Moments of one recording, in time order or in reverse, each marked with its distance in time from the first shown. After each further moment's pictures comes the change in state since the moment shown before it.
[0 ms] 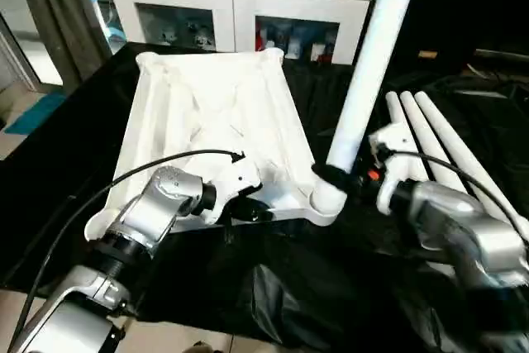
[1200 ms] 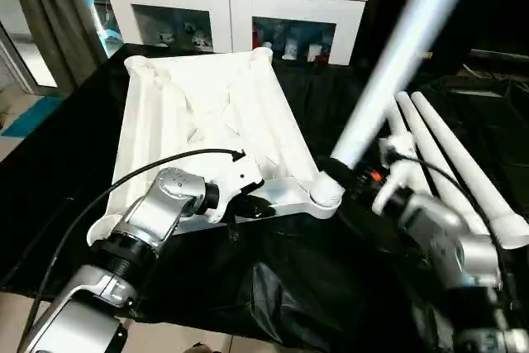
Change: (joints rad) left arm -0.009 -0.035 0.027 0.049 0.000 0.009 0.041; right arm 0.070 0.120 -0.123 0.210 0.057 -0.281 0.068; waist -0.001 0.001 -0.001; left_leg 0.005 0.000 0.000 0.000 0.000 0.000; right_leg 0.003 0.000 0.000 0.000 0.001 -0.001
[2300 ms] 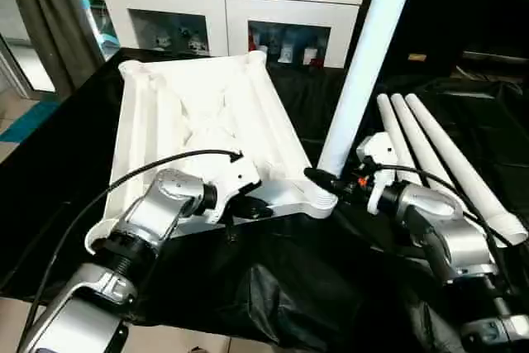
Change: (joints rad) left arm -0.005 0.007 0.000 0.039 0.000 -0.026 -0.013; right arm -0.092 -0.102 0.175 0.061 -0.190 -0.109 0.130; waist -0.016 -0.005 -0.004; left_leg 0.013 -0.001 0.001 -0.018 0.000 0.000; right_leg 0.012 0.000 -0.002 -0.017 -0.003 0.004
